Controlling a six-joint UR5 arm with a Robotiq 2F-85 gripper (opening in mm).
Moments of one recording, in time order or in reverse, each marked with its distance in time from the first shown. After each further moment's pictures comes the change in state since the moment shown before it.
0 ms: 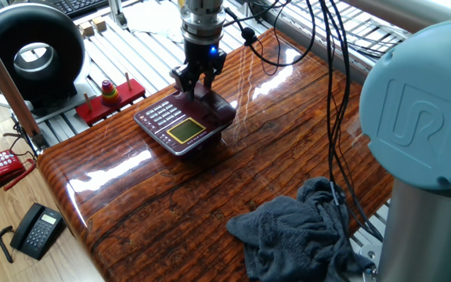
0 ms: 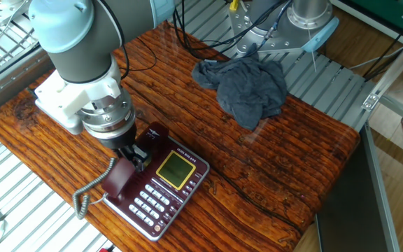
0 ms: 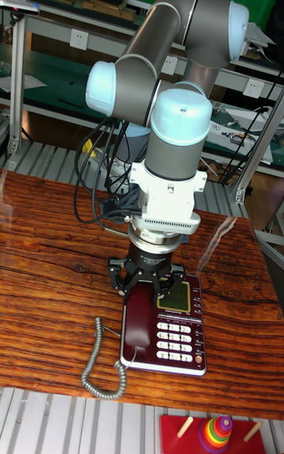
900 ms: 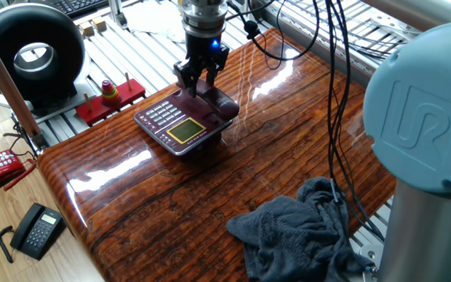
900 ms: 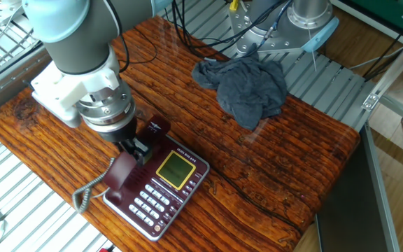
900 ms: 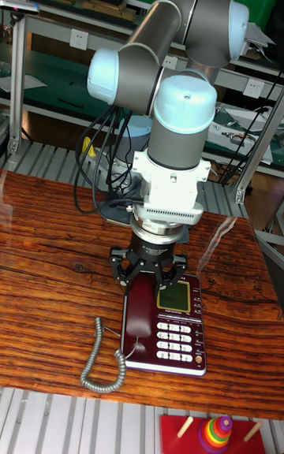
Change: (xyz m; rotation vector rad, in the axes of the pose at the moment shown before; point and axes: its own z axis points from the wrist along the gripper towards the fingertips) arm 0.009 0.002 -0.015 -0.001 0.025 0.000
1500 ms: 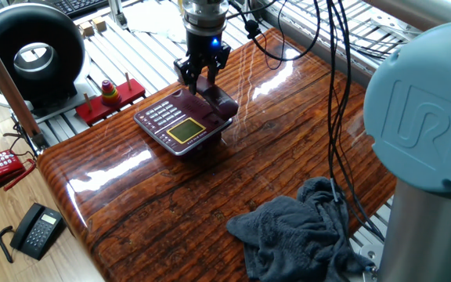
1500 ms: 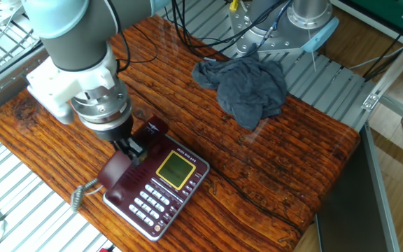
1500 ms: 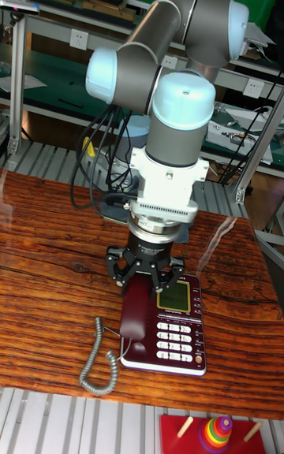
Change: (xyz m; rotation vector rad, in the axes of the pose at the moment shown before) arm -0.001 -0.005 -0.005 0.010 -0.003 0.048
